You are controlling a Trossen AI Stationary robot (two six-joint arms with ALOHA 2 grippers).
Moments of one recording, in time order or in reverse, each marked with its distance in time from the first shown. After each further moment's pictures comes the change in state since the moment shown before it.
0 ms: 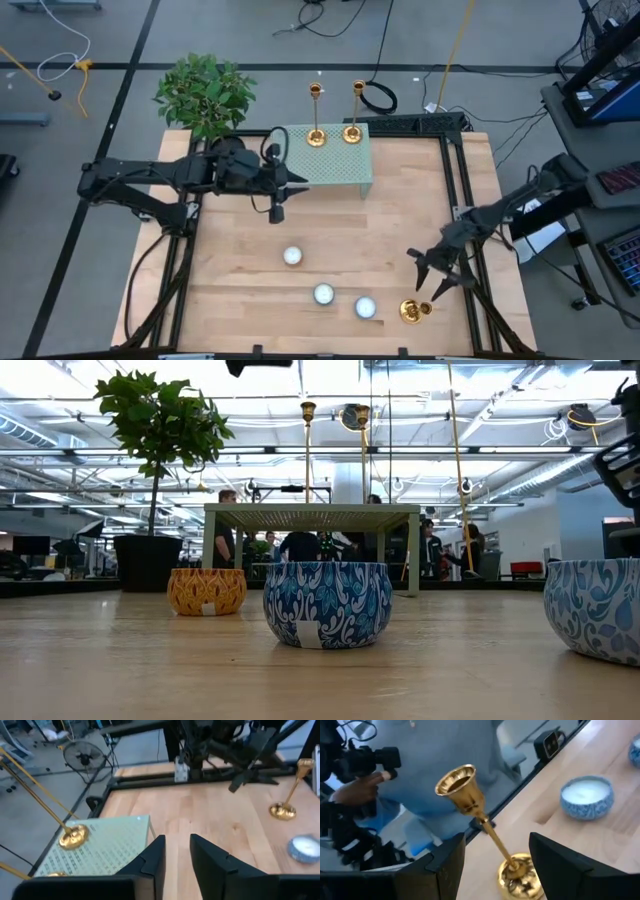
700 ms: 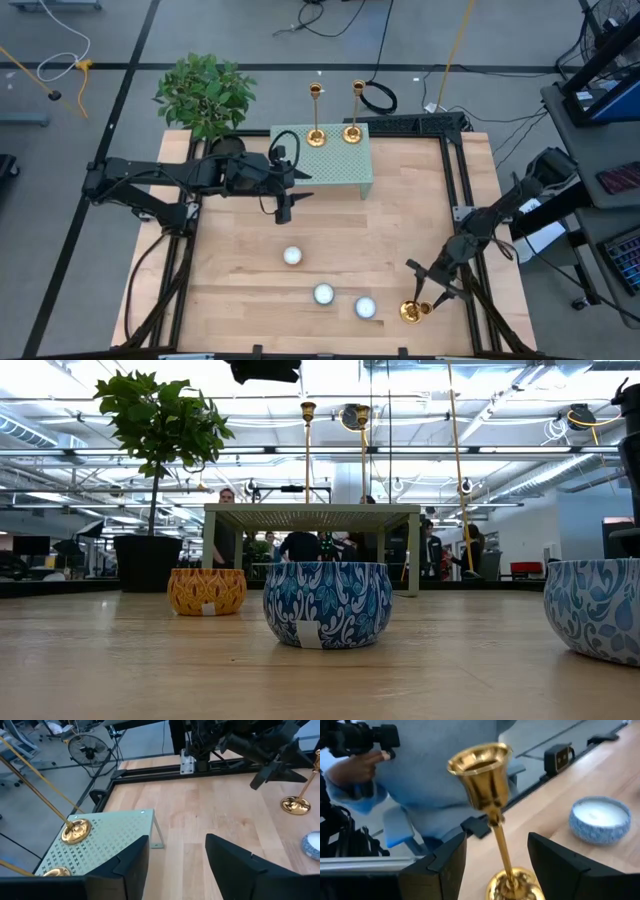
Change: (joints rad) left arm 0.001 0.044 0.000 0.015 -0.035 0.002; right arm 0.189 0.303 -0.039 0.391 0.204 -0.139
